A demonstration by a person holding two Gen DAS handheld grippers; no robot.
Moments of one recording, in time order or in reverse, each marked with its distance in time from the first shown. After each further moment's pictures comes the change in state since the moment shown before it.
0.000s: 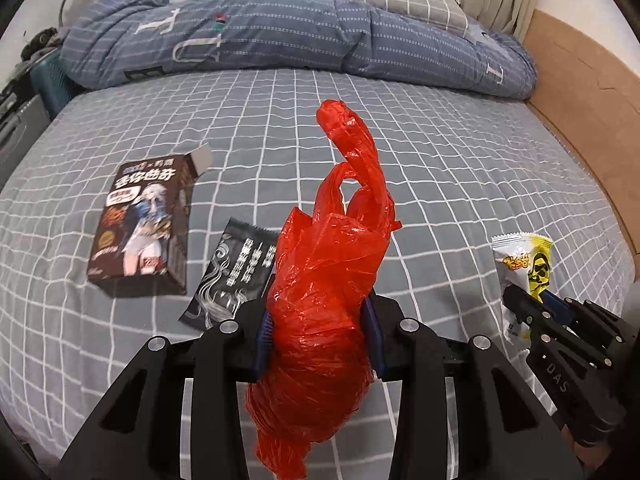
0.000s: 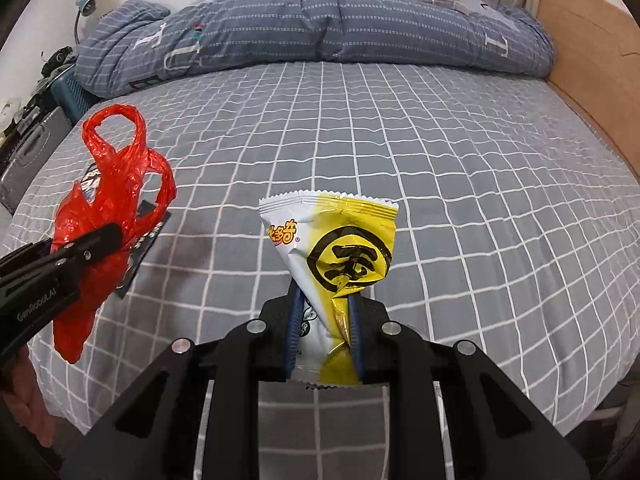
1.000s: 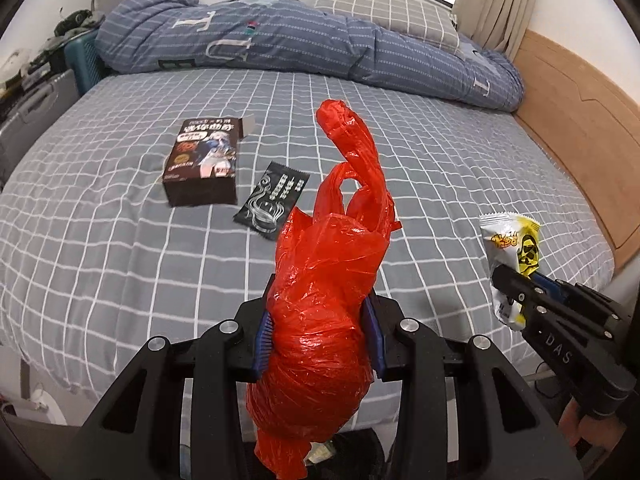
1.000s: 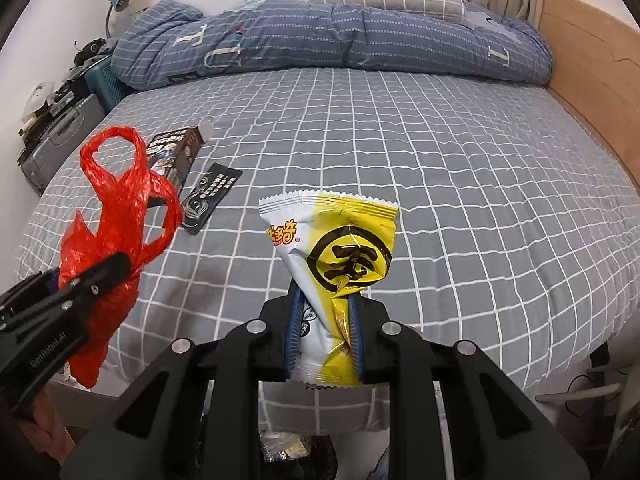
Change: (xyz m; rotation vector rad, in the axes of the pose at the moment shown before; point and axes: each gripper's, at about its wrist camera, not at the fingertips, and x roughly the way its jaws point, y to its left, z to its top) left arm -0.105 0.021 -0.098 -0.065 -0.043 -0.024; right arm -0.093 0.040 -0.069 -0.028 -0.027 0.037
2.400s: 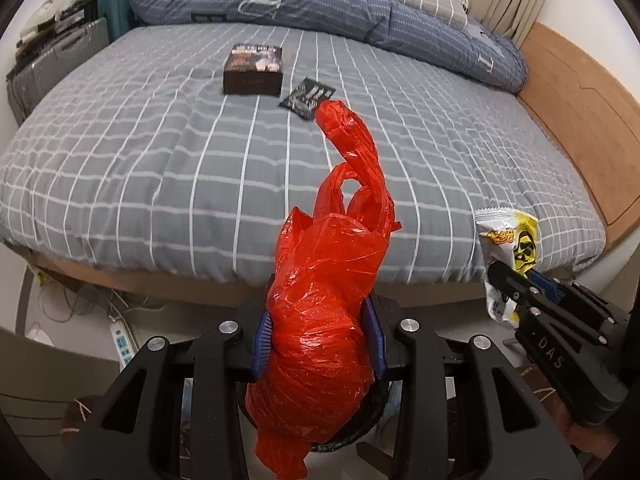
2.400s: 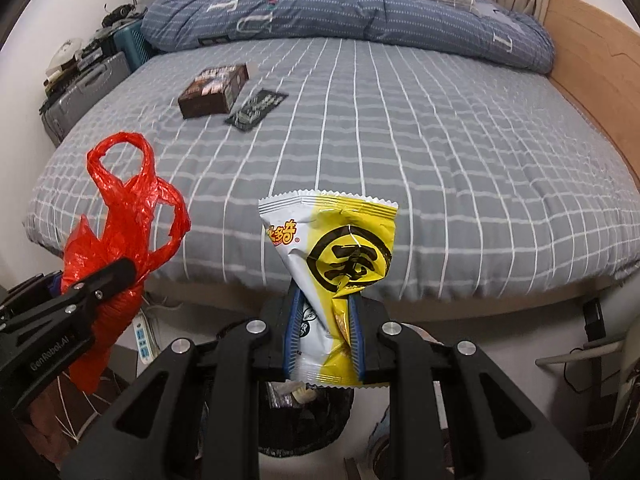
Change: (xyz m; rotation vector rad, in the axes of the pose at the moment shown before) left arm -0.069 0.024 -0.136 -0.065 0.107 0.005; right arm -0.055 0.047 -0.135 -0.057 0.071 -0.001
